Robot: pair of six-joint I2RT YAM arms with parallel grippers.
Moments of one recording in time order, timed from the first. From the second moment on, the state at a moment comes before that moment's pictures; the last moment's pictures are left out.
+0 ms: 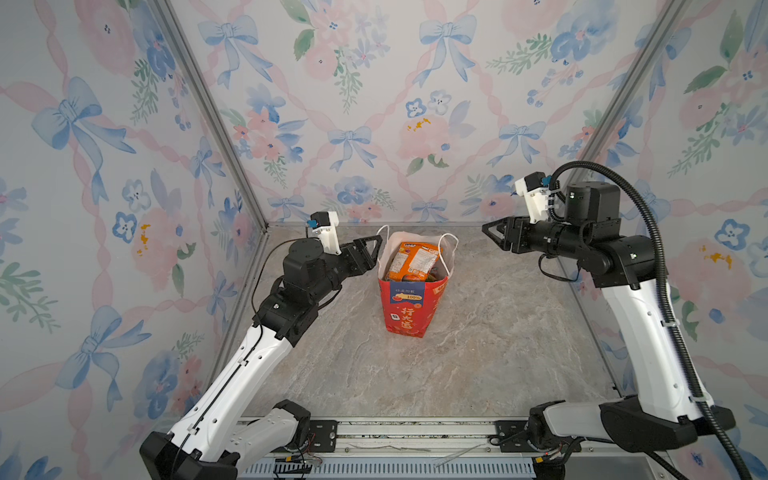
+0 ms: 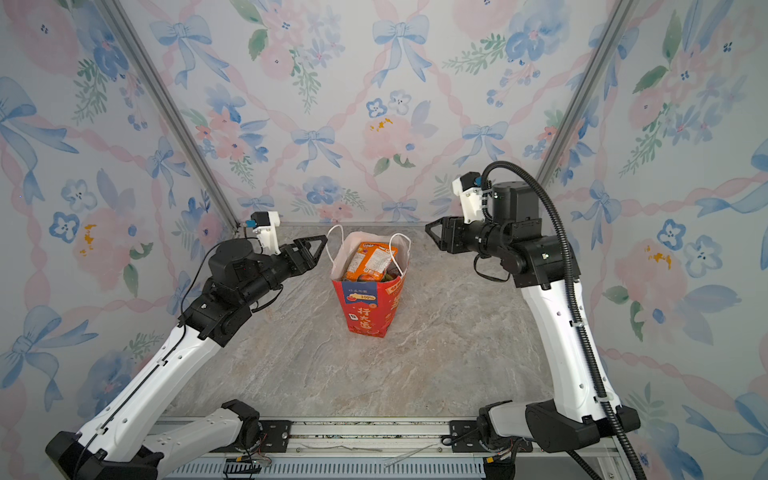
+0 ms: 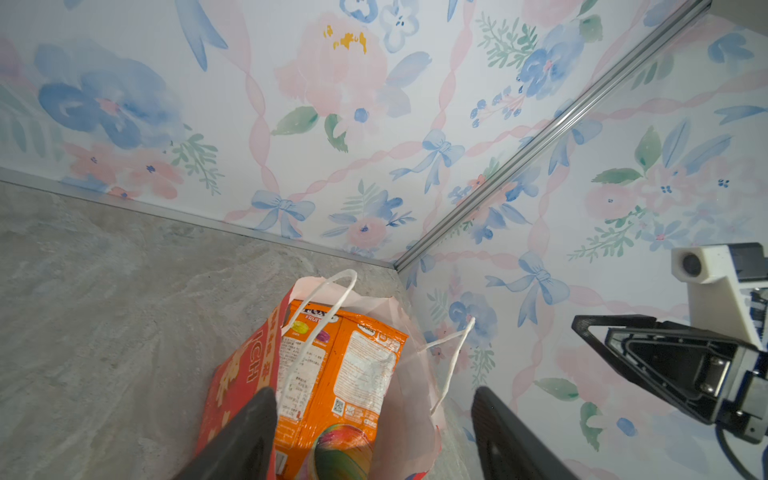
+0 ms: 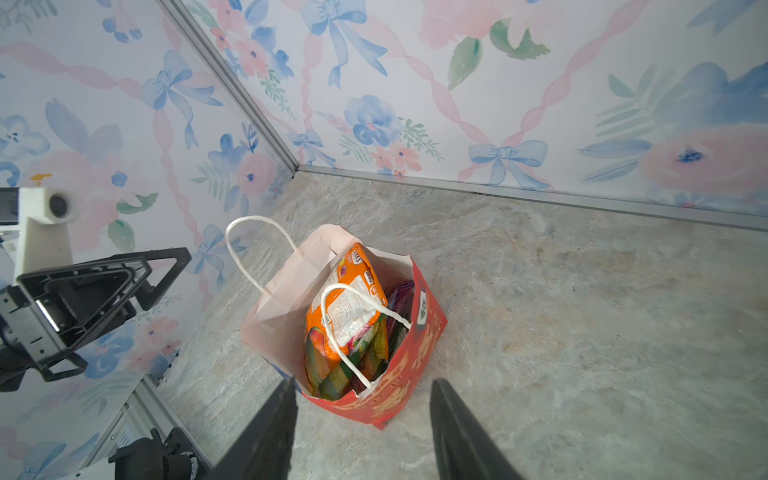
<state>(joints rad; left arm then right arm) -0.44 1.03 1.12 -0.21 0.13 -0.69 0.22 1.34 1.85 -1.01 -0.40 0.20</state>
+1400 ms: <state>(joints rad) -0.07 1.04 0.48 0.42 -0.29 -0.20 -0.19 1.28 0.84 -0.06 -0.34 0.09</state>
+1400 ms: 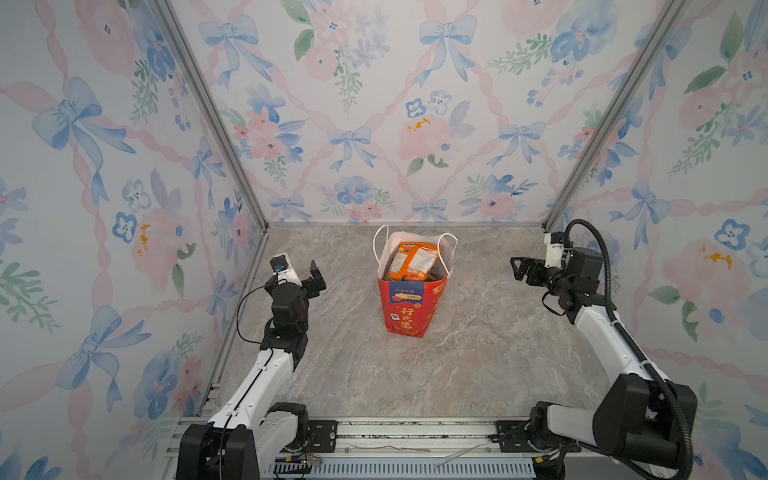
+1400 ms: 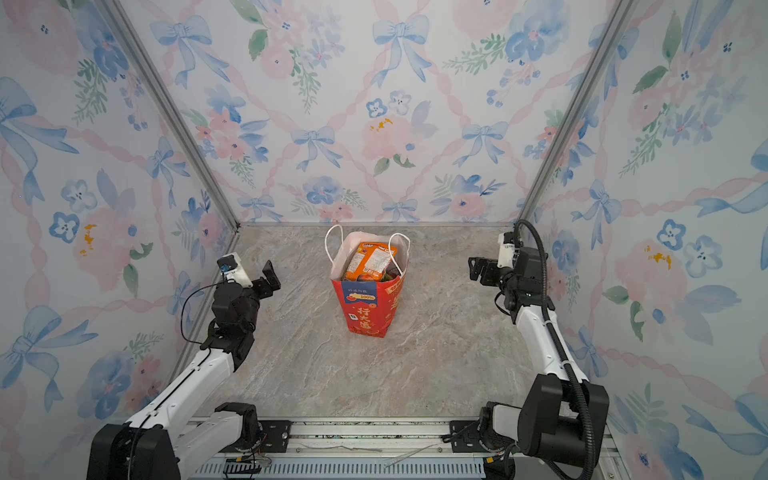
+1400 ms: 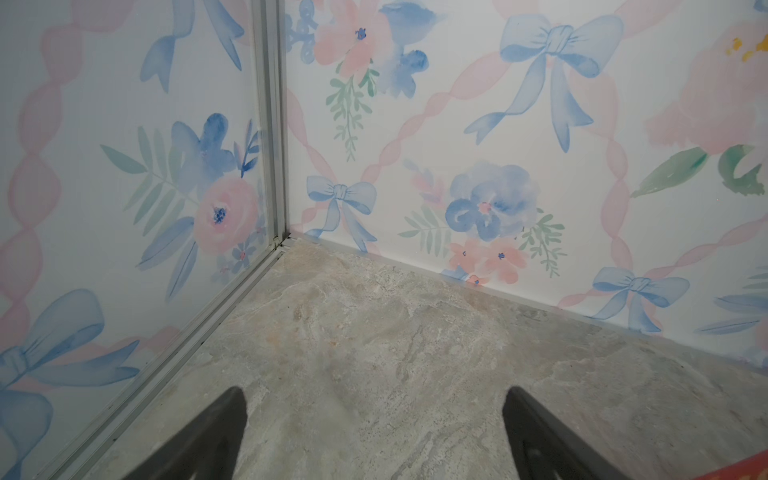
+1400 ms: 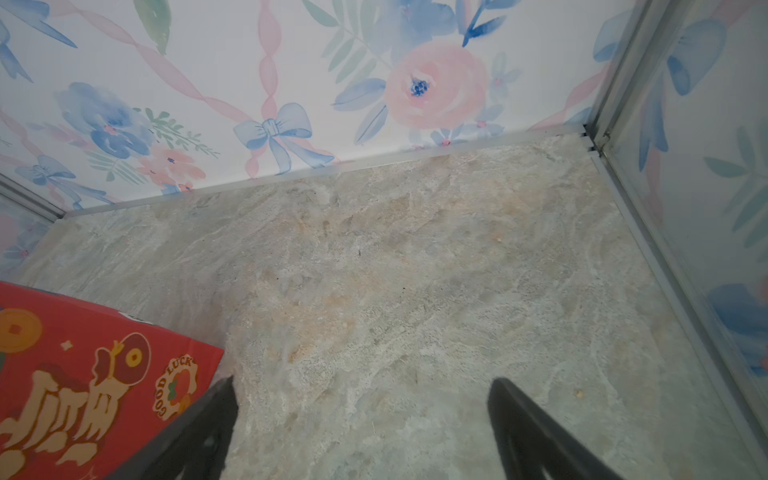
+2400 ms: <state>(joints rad) 0.07 1.30 0.27 0.86 -0.14 -0.13 0.06 1.55 0.37 0.74 0.09 -0.01</state>
